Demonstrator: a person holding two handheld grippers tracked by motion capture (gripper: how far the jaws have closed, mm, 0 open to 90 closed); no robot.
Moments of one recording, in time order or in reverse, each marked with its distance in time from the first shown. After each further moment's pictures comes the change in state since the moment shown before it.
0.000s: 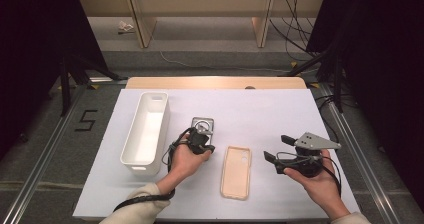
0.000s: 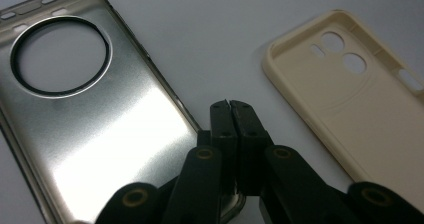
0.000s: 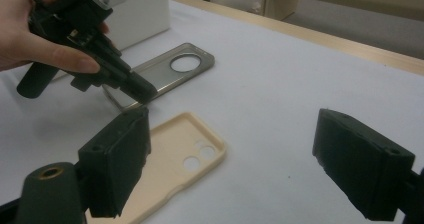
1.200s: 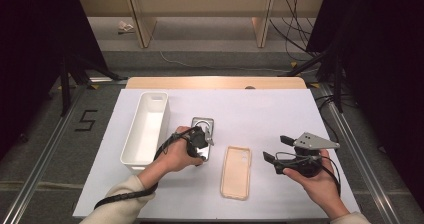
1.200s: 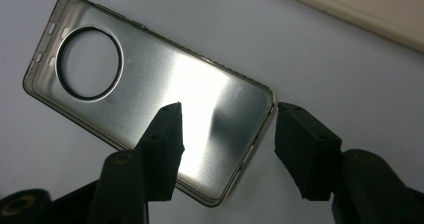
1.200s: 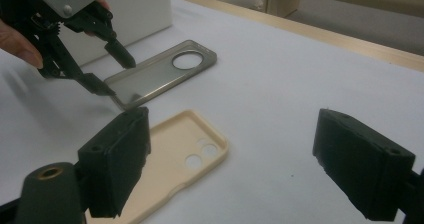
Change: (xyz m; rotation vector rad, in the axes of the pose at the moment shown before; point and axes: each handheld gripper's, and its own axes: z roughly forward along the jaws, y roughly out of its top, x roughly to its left) left arm -0.001 0.018 -0.025 0.349 0.053 0.592; right arm 0.000 0.000 0.002 0.009 0.006 0.000
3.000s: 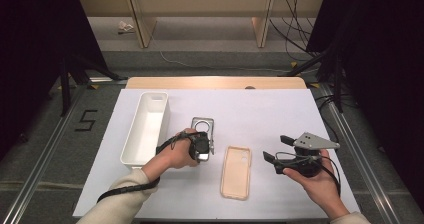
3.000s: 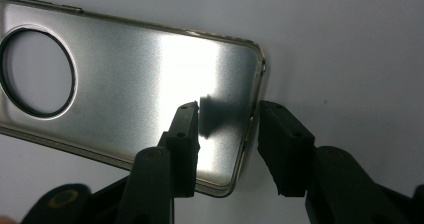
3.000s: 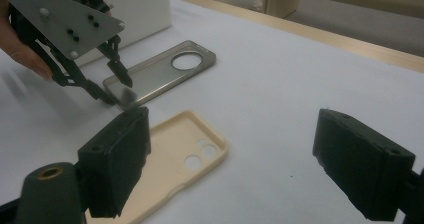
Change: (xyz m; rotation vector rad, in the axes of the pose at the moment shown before) left arm 0.002 0.003 0.018 0.139 -0.065 0.219; right arm 0.000 0.000 0.000 -0.002 -0.003 -0.001
